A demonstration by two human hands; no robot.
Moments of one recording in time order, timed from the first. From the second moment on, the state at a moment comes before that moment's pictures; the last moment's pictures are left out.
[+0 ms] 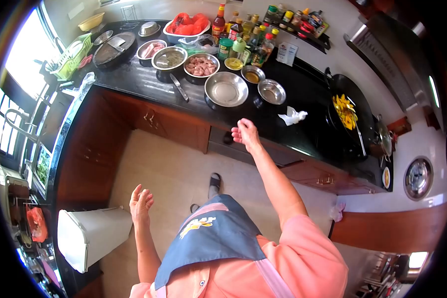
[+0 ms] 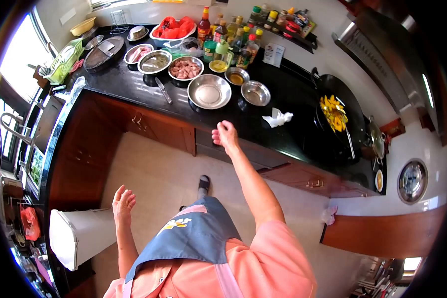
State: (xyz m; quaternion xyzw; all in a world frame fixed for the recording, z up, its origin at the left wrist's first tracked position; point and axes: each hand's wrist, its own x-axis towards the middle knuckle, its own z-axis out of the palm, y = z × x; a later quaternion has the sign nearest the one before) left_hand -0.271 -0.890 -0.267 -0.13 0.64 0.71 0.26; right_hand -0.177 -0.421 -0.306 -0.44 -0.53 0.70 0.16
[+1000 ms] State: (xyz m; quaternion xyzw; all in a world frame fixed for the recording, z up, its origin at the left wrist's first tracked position) left_hand -0.453 -0.899 -0.277 -0.19 0.66 0.68 0.26; right_hand -0.341 -0.492 -0.224 -0.37 -0.65 0.63 0.20
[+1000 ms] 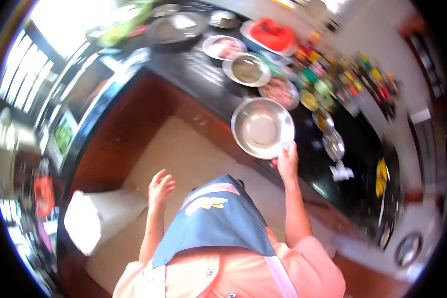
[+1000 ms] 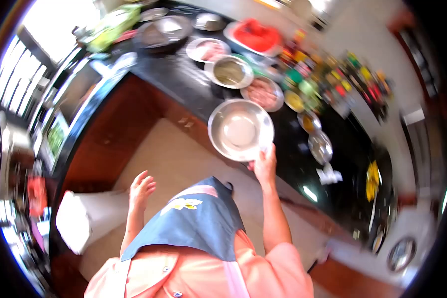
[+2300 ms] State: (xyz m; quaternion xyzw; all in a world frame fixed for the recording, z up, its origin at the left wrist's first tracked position) left_hand -0.872 -1.336 -0.217 -0.37 0.58 0.69 -0.23; right_hand -0.981 -0.879 -0.220 -0.10 -0.75 0.64 -0.08
